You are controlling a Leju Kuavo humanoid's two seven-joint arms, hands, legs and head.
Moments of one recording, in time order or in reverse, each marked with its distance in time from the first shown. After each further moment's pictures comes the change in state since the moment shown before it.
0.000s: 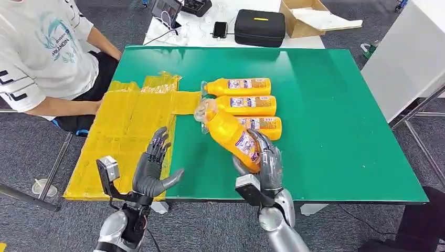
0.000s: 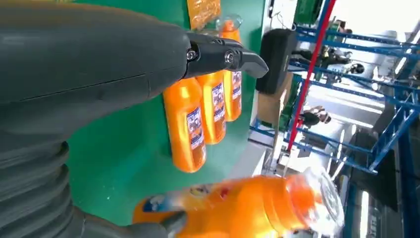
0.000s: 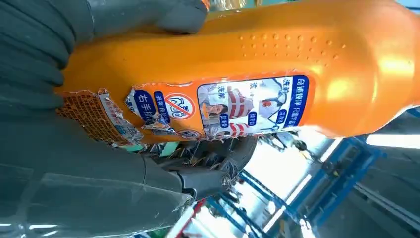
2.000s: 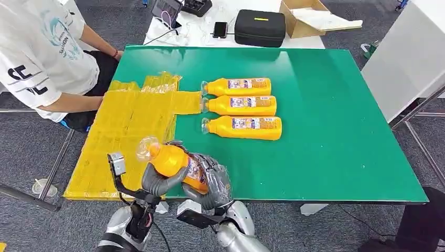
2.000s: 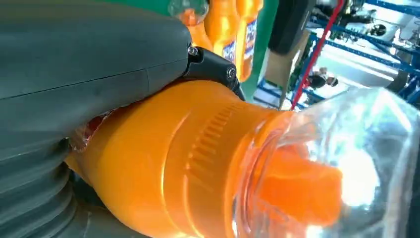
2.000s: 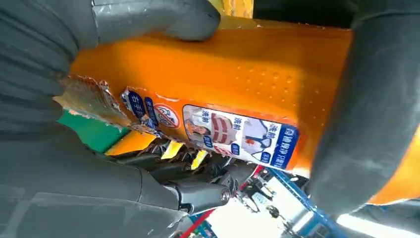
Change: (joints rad) left arm -0.076 0.010 -0.045 0.170 0.121 -0.129 0.029; right arm -0.117 0.158 0.227 0.432 0.081 -0.109 -0.031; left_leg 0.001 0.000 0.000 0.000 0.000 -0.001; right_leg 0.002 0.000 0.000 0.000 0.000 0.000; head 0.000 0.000
